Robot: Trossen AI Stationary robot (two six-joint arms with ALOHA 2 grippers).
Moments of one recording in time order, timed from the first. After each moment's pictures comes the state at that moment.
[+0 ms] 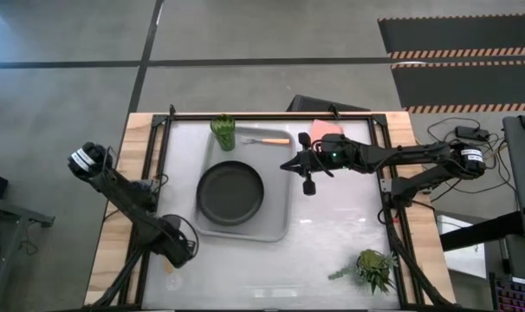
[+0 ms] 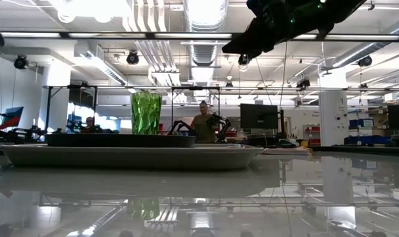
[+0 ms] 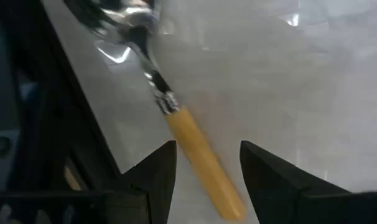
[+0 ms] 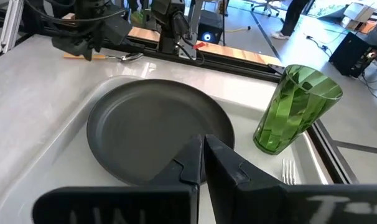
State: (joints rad) left arm -0.81 1.42 0.73 -0.84 0.23 -2.19; right arm -0.18 1.32 0.81 0.17 -0.18 -0.27
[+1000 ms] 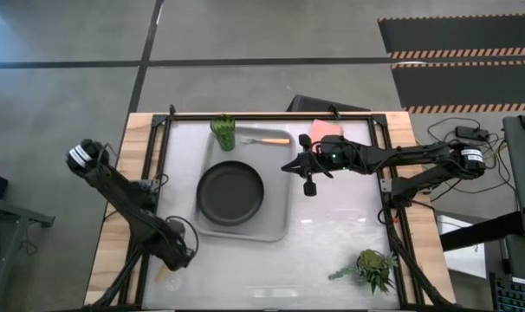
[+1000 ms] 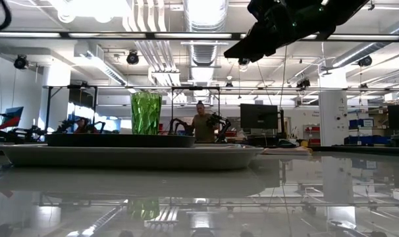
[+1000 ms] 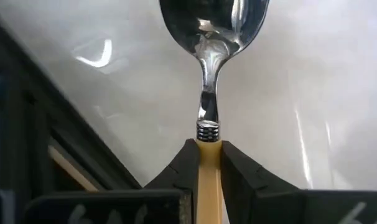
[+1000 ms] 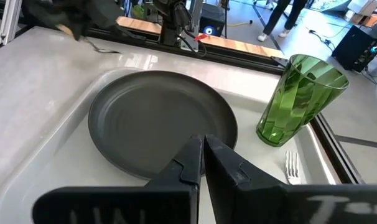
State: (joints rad) left arm -0.83 1.37 0.78 -0.83 0.24 -2.02; right arm -0.18 1.32 0.79 0.17 -0.18 -0.27
